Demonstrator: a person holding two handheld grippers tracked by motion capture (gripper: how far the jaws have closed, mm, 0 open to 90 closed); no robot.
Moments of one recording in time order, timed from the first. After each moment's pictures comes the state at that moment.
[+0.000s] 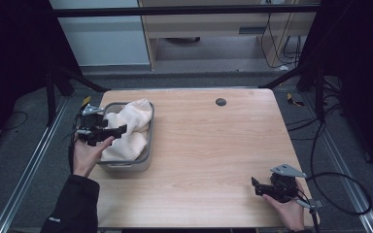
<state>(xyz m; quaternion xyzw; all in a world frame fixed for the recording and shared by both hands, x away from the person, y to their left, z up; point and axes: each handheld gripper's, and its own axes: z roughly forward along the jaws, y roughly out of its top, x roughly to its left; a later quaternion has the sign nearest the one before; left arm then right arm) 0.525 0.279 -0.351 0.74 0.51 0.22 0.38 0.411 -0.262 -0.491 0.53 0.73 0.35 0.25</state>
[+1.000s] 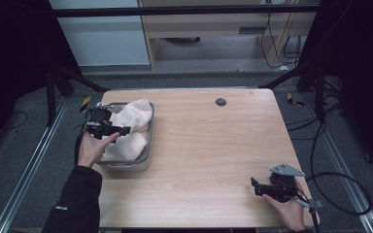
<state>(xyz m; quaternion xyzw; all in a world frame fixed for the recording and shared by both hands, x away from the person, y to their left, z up) 0.563 0.275 -0.372 0.78 0.53 0.17 0.30 0.413 -0.262 -0.492 0.53 0.74 0.34 0.24</state>
